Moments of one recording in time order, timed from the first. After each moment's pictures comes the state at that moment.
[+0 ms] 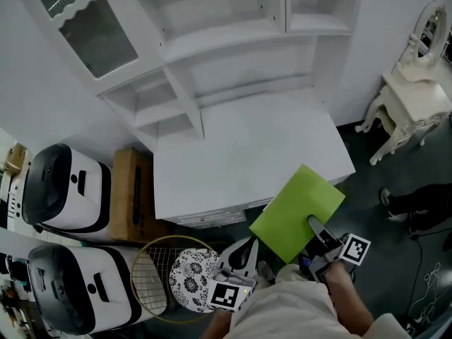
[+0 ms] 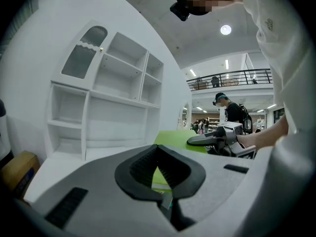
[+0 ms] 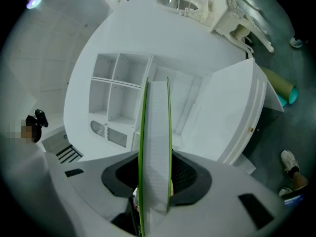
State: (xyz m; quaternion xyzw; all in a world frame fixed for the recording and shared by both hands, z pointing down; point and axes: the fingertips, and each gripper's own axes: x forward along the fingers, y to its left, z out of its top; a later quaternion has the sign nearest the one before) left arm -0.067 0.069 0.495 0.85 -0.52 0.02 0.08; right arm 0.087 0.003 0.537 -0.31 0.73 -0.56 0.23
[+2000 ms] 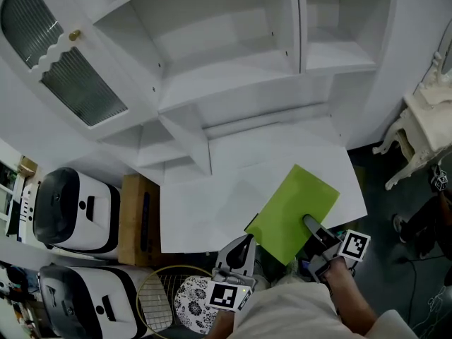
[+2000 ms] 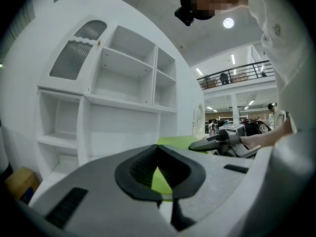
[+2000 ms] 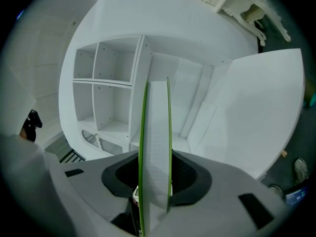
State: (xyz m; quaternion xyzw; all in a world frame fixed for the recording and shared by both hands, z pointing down) left arm -0.080 -0.111 0.464 0.82 -0.56 0.04 0.05; right arm 0.058 -0.184 0.515 -0.26 0.74 -0.59 0.21
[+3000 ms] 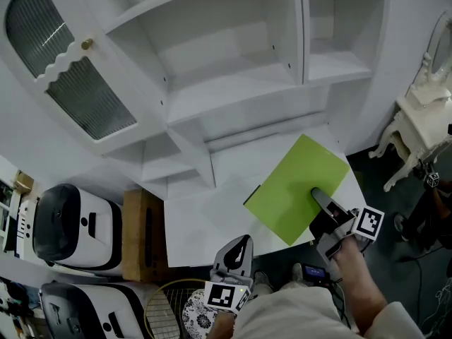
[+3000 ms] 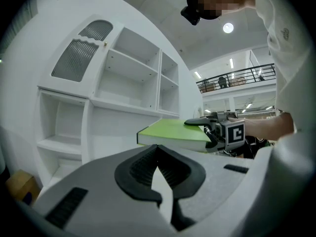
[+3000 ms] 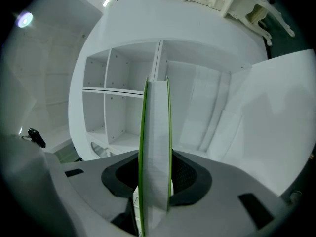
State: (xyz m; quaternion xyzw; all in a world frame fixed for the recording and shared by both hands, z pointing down) left arm -0.125 -0.121 0.449 0.83 -0.55 0.02 0.05; right arm 0.042 -0.238 0.425 -0.26 0.74 -0.55 0.28
